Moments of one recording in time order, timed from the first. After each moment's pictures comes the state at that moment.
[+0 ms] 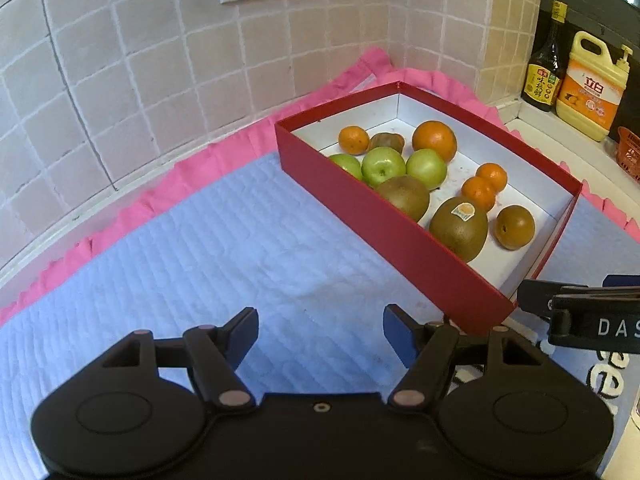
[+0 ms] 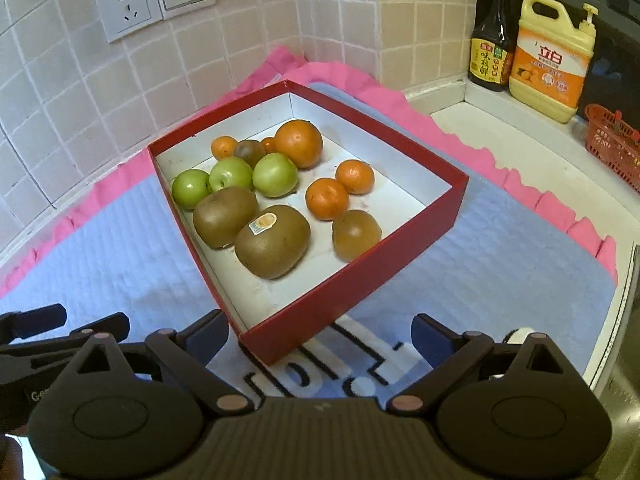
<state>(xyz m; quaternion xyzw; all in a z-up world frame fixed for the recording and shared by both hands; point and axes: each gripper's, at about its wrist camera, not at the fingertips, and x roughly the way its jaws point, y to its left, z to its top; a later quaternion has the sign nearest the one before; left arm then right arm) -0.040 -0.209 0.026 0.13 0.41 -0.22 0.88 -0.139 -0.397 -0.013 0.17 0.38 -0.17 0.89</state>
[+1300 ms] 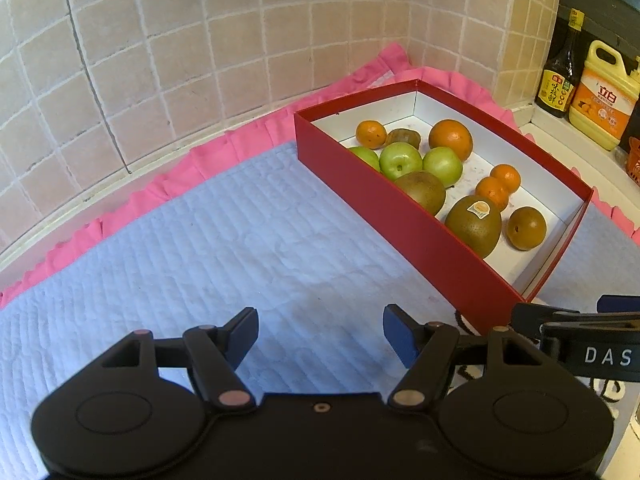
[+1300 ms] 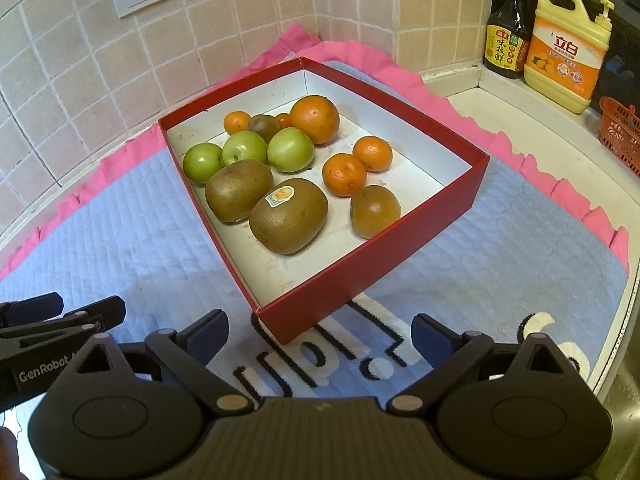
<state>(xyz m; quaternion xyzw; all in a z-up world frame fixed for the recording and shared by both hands) -0.038 -0.197 0.022 0.12 0.42 -0.21 0.88 -0.132 -0.393 -0.019 0.16 0.41 -0.15 0.89</state>
